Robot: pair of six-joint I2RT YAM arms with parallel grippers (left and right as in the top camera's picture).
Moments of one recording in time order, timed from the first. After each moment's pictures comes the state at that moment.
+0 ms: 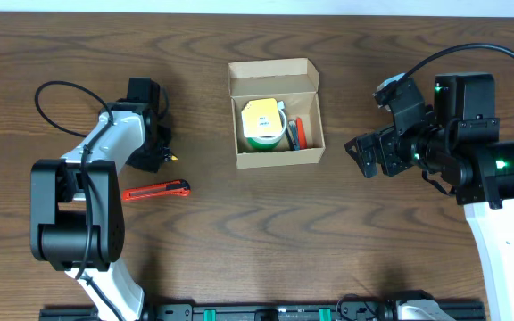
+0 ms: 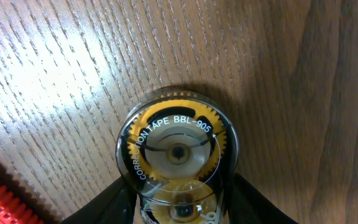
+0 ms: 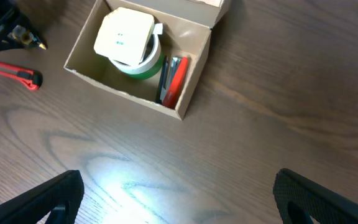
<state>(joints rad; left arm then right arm) -0.05 1.93 1.19 -0.71 -0.08 -1.27 0.11 1.24 1.42 -1.15 -0.27 -0.22</state>
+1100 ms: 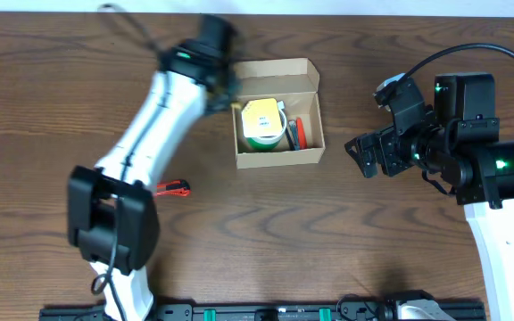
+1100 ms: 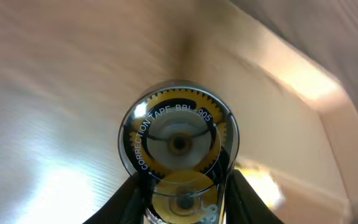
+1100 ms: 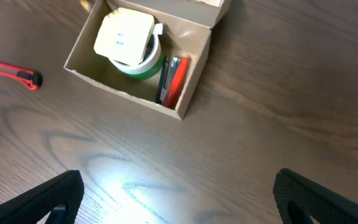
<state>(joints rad) -0.43 1.97 1.74 -0.89 -0.05 -0.94 0.11 1.24 1.42 -1.15 -0.27 -0.22</state>
